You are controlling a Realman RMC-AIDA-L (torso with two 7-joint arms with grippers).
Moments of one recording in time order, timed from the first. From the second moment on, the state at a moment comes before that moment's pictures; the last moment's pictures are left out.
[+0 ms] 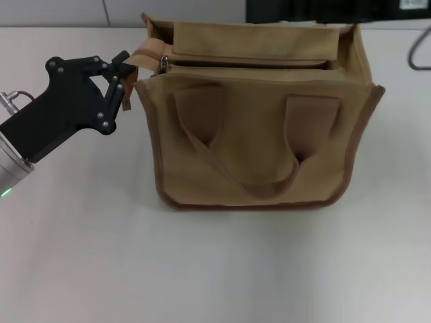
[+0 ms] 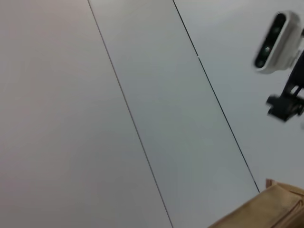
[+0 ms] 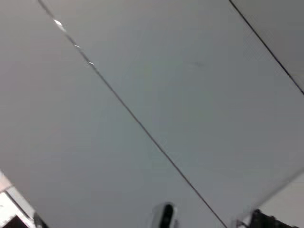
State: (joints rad) left arm -0.46 -2.07 0.50 0.28 1.57 1.67 -0.35; right arm 0.85 1.98 -0.77 -0.68 -1.71 -1.87 2.10
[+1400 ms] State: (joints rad) left arm -0.49 -2.07 0.51 0.25 1.52 1.74 -0.42; right arm 1.00 2.03 -1.00 -0.62 -1.86 -1.51 2.30
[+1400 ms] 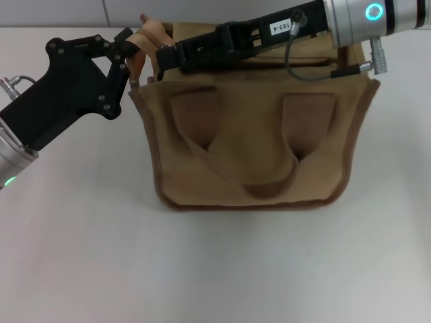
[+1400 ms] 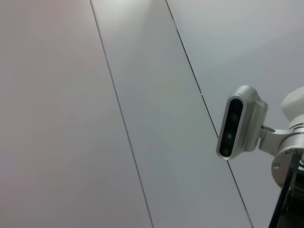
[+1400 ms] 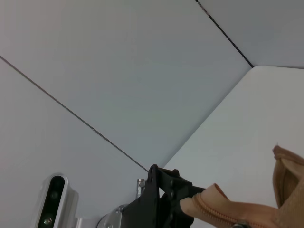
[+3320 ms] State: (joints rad) left arm -0.53 -2.08 0.50 0.25 1.50 1.72 -0.54; right arm 0.98 2.05 -0.98 -0.64 -1.84 -1.53 2.24
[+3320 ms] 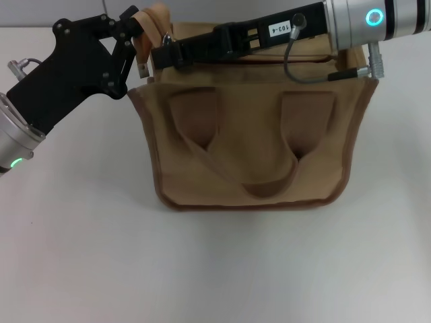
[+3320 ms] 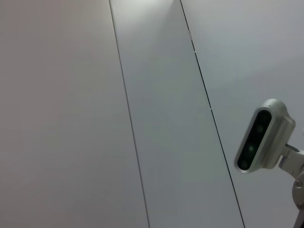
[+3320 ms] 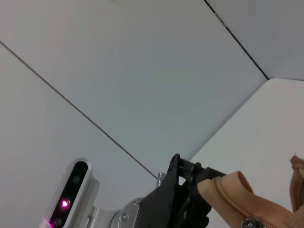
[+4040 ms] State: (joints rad) left arm -0.54 -2.07 0.50 0.25 1.50 1.72 -0.57; right arm 0.97 2.05 -0.98 -0.64 -1.80 -1.54 2.23
